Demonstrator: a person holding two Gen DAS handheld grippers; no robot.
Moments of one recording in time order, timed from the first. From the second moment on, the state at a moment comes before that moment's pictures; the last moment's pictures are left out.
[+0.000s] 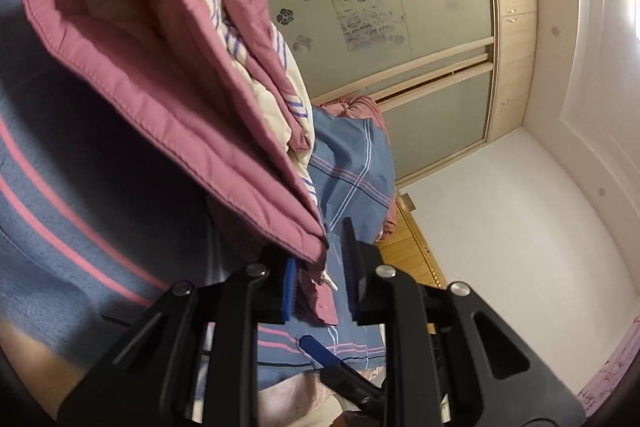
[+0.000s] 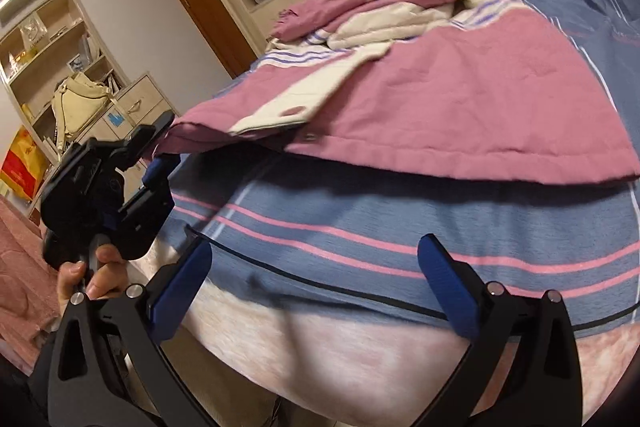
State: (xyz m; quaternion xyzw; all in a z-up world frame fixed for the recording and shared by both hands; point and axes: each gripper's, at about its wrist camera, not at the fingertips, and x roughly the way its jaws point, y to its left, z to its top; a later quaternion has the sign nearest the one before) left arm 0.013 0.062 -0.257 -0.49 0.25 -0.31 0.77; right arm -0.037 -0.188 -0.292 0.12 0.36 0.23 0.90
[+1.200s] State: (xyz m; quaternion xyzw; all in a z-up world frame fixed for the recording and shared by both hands) left arm 0.036 0.005 -0.199 -0.32 0.29 -0.41 0.80; right arm -0.013 -0.154 -0.291 0.05 0.36 0.14 0.92
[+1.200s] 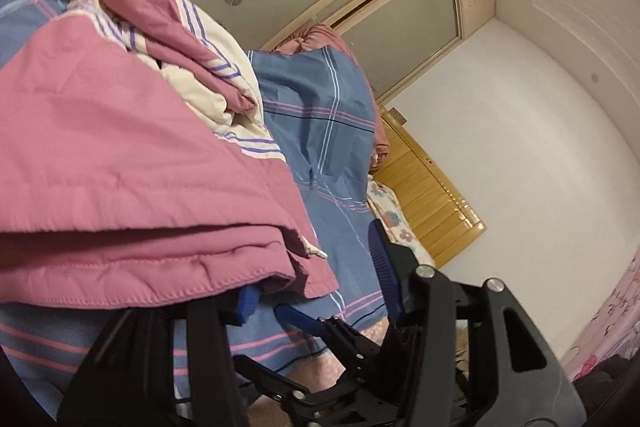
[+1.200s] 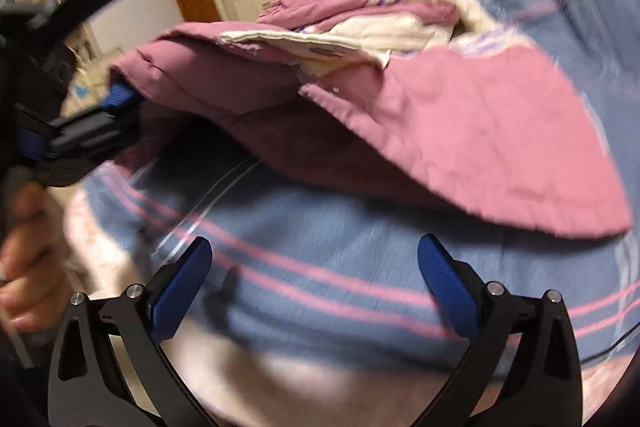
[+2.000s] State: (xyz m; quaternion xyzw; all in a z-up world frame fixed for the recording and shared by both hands) left arm 0.040 0.019 -0.202 -0.33 0.29 -0.41 0.80; right arm 0.001 -0.231 -0.329 0.32 0.24 0.09 0.91
